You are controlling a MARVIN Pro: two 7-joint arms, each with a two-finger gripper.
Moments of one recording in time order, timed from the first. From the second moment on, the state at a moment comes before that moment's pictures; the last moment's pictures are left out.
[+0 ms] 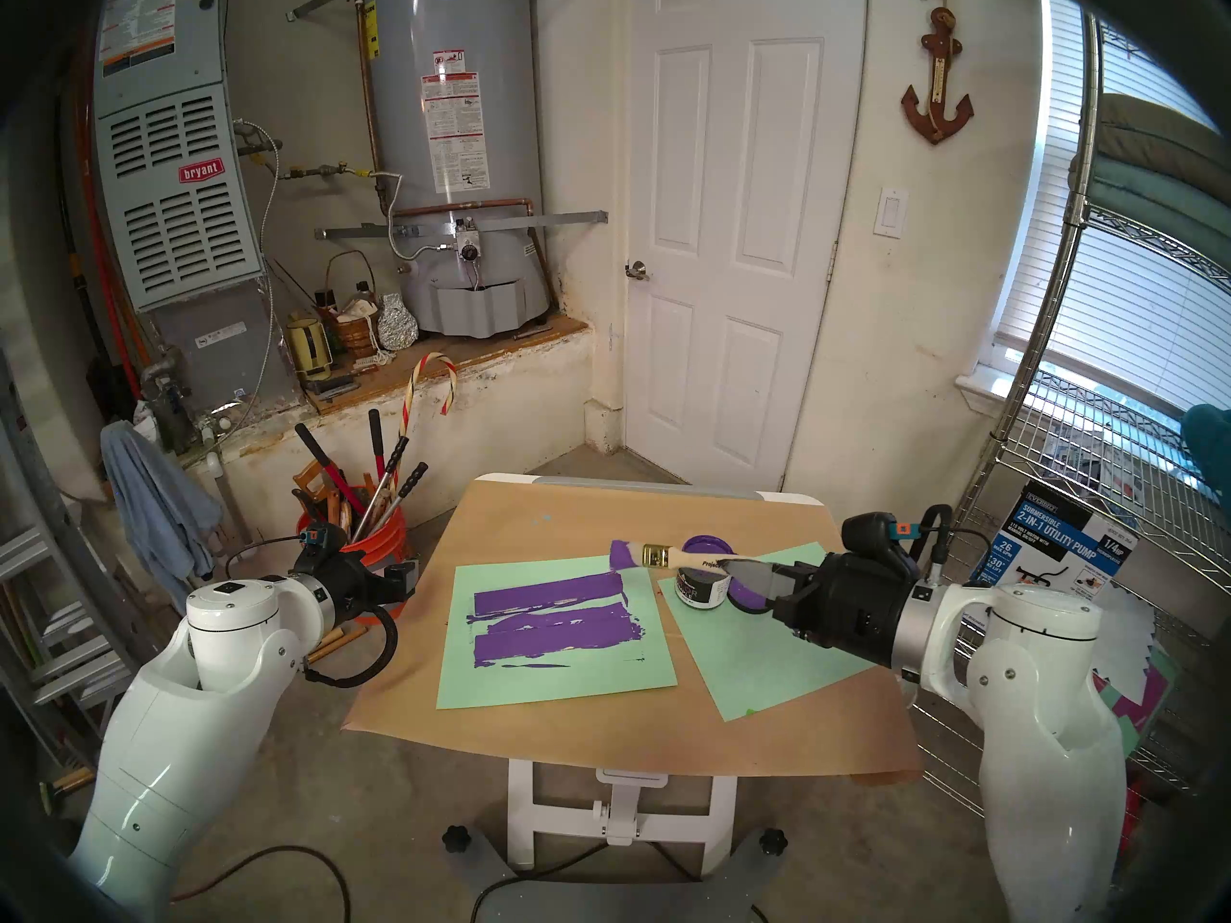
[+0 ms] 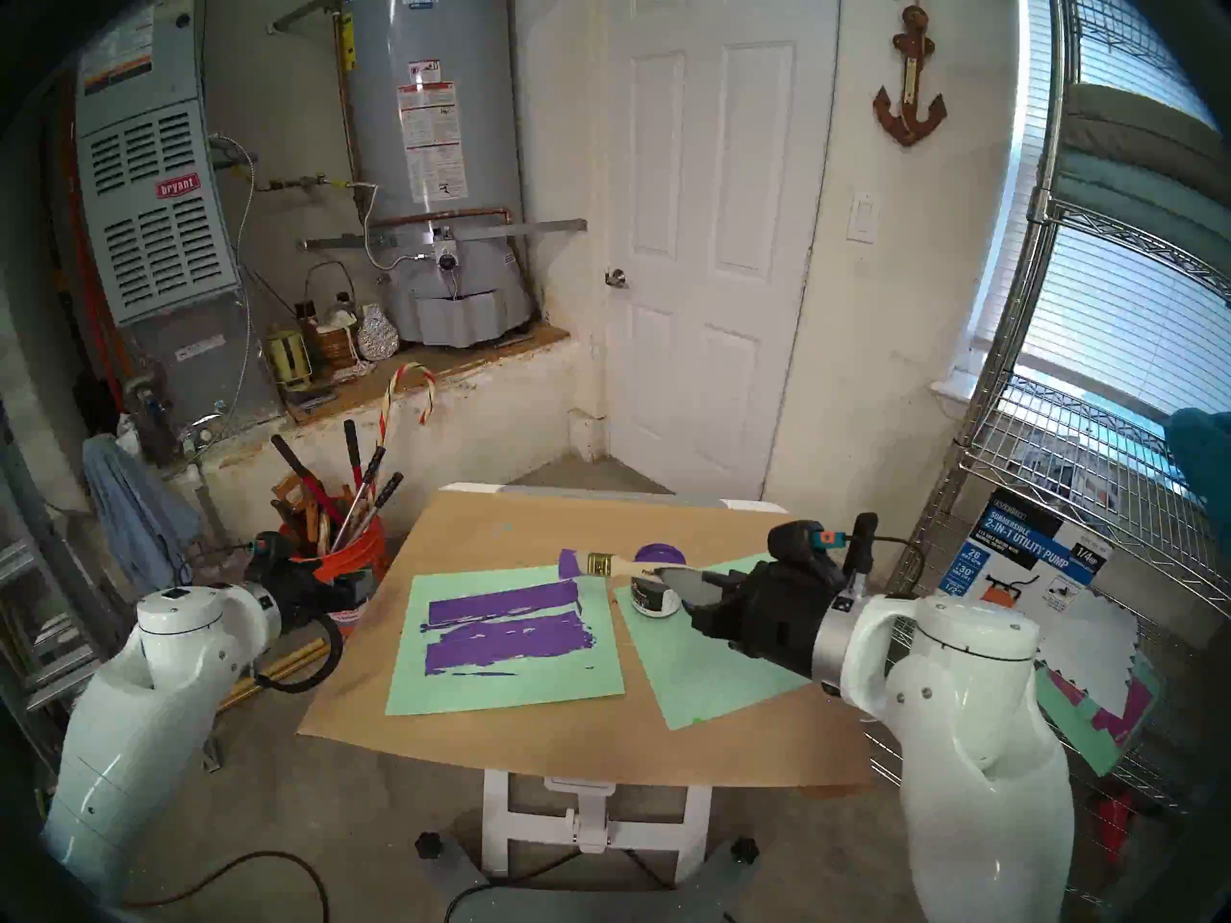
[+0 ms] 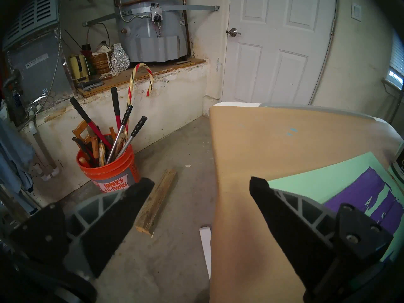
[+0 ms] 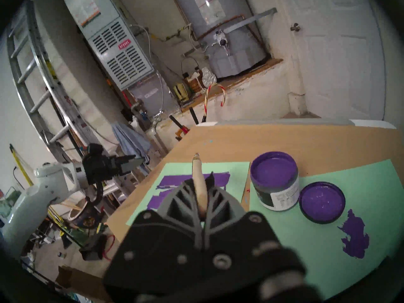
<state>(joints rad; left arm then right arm) 1.79 -0.94 -1.64 -1.83 -0.67 0.54 0.03 -1.90 -1.29 1.77 -2.33 0.69 0.95 0.38</state>
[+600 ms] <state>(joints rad) 1.79 -0.94 -1.64 -1.83 -0.67 0.54 0.03 -1.97 -1.42 2.06 -2.34 0.84 0.91 0.42</state>
